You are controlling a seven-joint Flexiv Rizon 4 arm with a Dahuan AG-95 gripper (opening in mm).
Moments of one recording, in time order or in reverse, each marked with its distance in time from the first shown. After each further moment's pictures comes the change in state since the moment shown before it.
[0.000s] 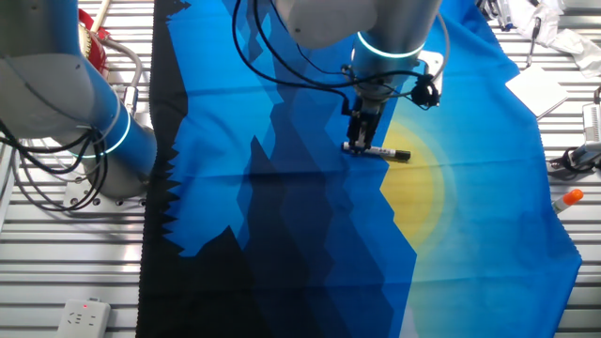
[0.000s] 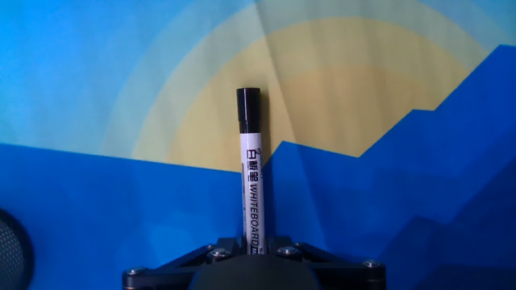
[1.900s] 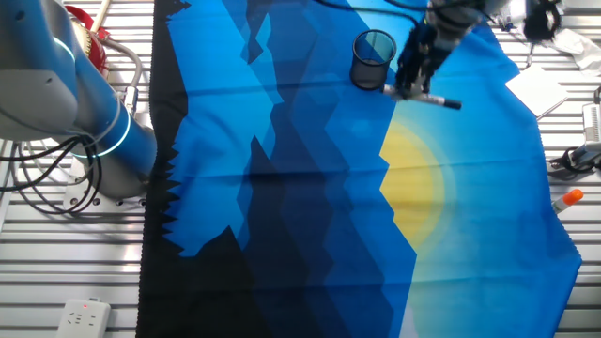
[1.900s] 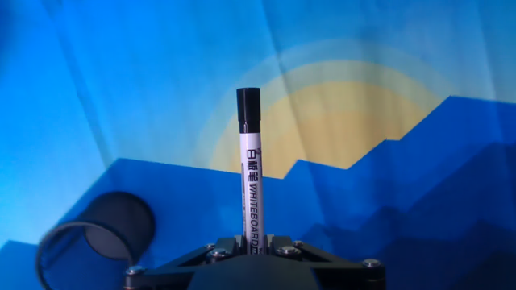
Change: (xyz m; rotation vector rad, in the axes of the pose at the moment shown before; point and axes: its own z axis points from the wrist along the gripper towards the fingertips) arm -0.043 0.029 -0.170 -0.082 0.125 0.008
